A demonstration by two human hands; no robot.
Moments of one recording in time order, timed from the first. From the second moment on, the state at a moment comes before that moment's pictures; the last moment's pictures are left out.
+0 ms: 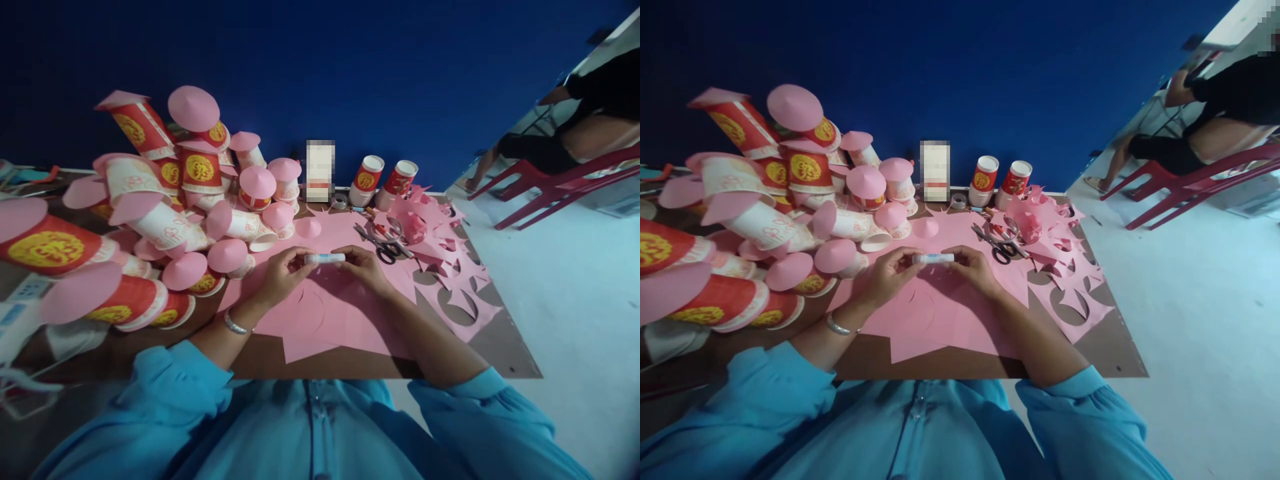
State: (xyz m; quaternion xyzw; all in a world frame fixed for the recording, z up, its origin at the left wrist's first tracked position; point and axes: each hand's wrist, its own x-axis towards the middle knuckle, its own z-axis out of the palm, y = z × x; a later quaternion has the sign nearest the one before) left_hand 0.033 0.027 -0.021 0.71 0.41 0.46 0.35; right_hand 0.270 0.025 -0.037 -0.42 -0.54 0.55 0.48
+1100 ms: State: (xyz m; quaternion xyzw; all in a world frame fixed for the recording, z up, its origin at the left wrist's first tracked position) left_hand 0.035 0.024 -0.018 0.62 0.38 0.48 0.49; right_hand 0.267 0.014 -0.027 -0.44 -0.55 0.52 0.48
